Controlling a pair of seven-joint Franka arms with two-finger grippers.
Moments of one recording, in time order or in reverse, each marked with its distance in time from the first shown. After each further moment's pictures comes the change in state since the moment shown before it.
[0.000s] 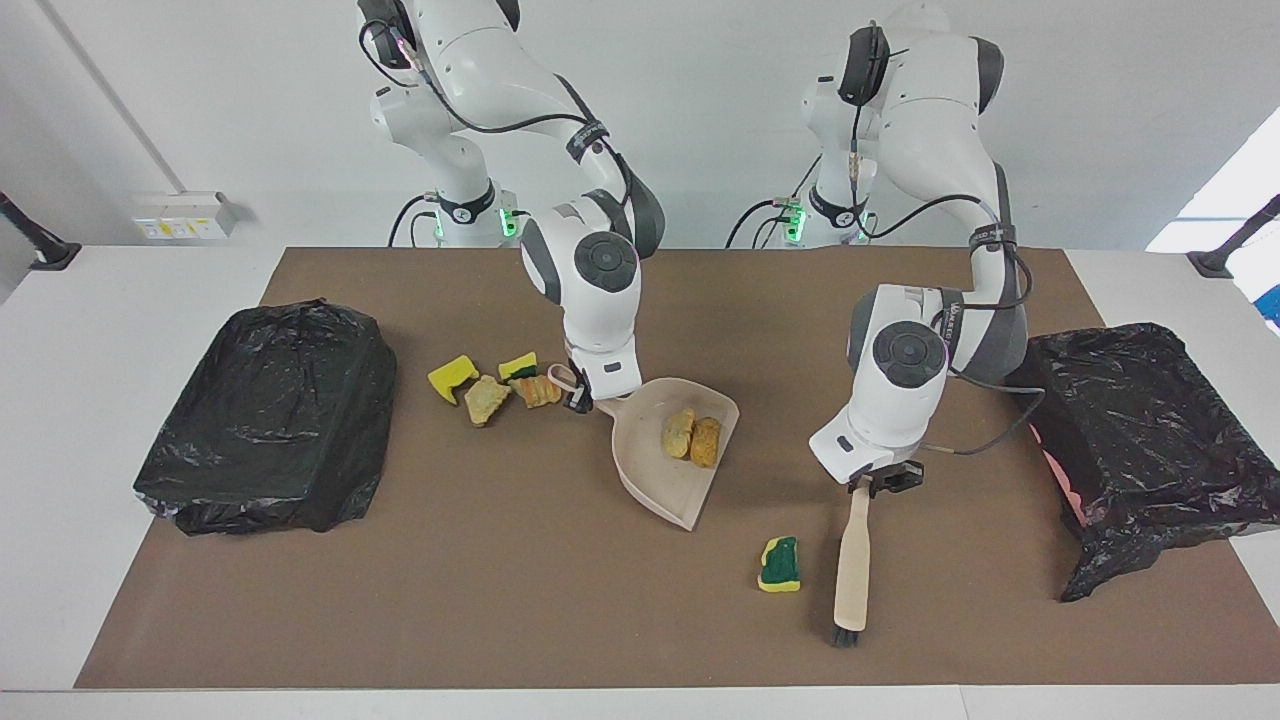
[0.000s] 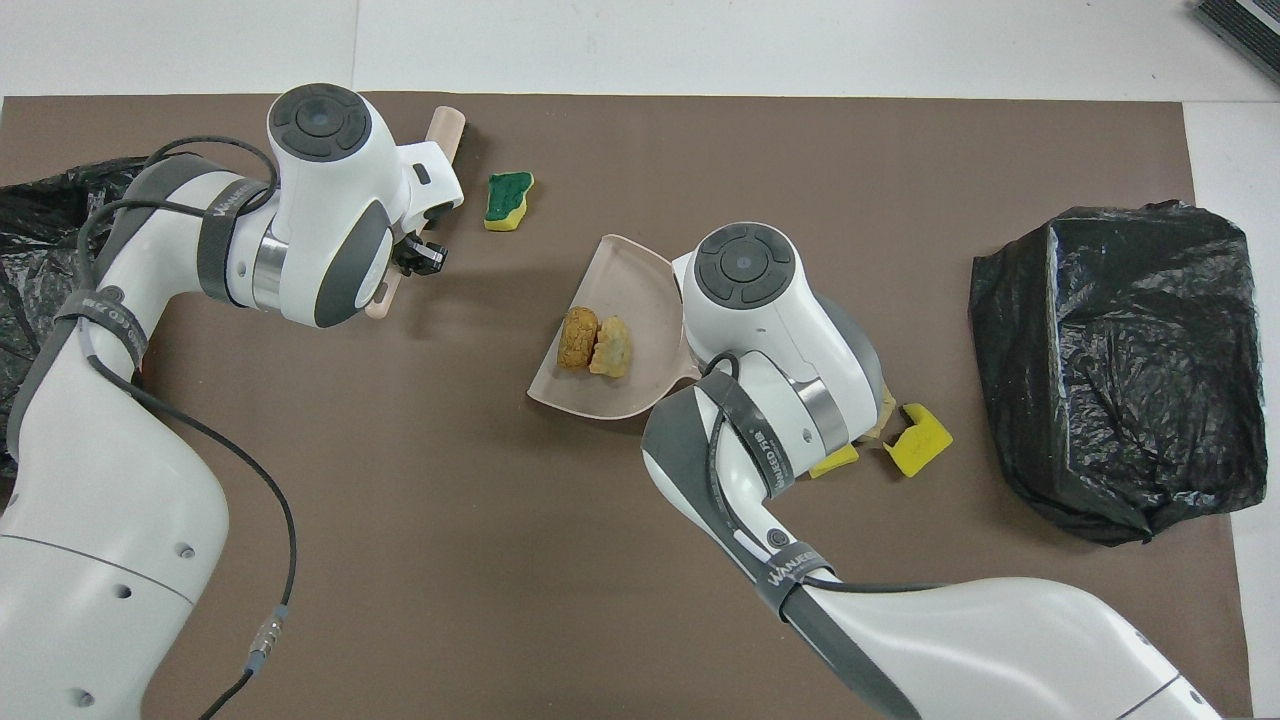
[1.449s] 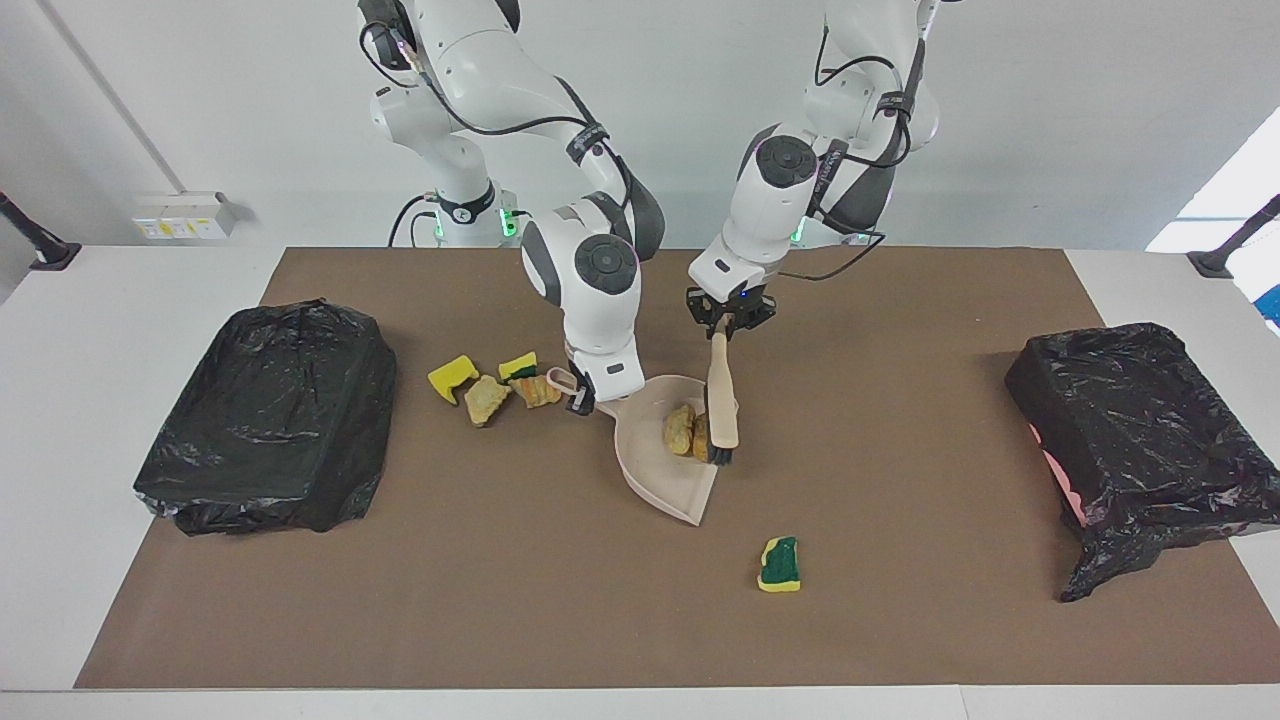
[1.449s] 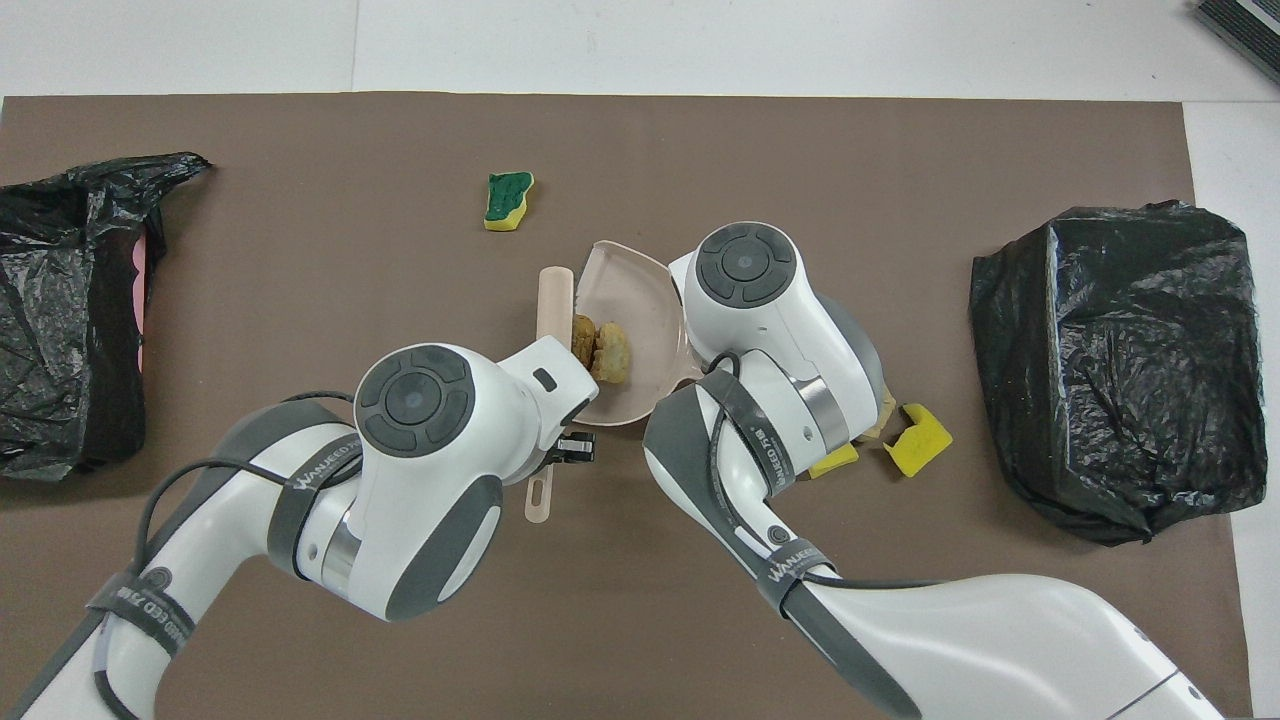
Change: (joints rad) left arm -0.293 -0.533 0.013 -0.629 -0.307 0.139 -0.378; right arm -0.005 0.003 -0.002 0.000 -0.001 0.002 -0.068
